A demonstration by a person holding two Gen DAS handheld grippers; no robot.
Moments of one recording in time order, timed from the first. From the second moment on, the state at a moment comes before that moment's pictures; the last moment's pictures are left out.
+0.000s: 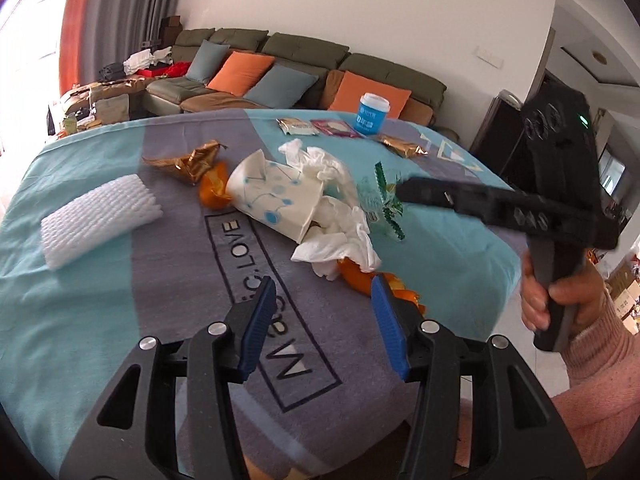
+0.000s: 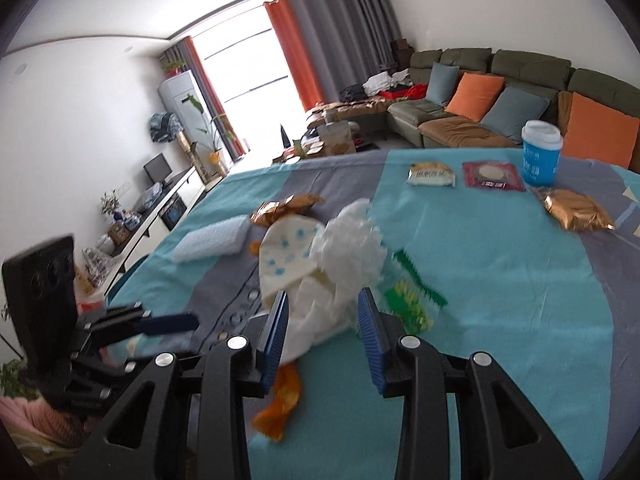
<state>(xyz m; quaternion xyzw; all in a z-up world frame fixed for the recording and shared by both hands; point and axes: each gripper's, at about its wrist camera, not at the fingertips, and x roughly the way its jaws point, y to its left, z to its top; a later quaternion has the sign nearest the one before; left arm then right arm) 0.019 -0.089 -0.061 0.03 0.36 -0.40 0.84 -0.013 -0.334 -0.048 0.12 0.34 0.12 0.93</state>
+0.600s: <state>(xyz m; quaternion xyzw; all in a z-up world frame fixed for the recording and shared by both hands) 0.041 -0.102 -0.065 0.04 0.39 -0.38 0.84 -0.041 -0.314 -0.093 0.13 0.40 0.20 0.88</state>
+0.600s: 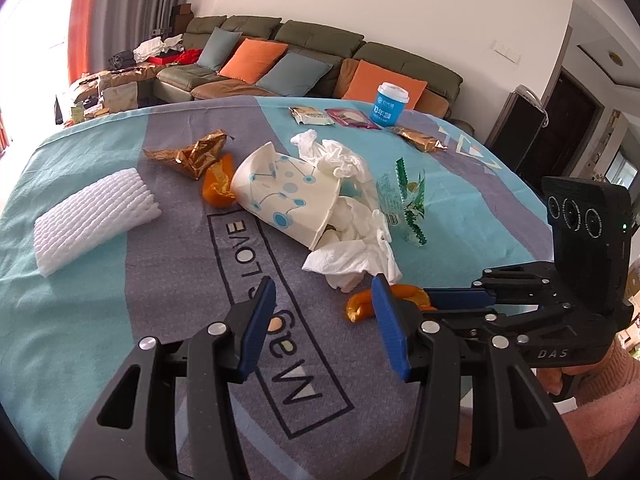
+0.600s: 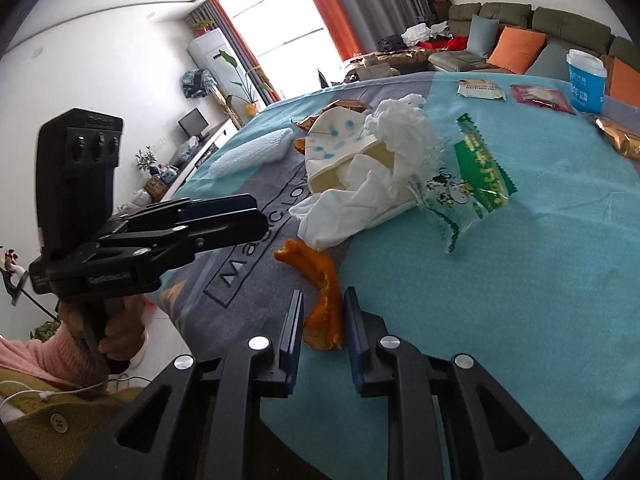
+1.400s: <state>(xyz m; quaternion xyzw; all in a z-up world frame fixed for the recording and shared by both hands) 0.066 -0.135 -0.082 0.01 0.44 -0.41 0.80 -0.042 -0.379 -0.070 0.19 0.34 0.17 0.90</state>
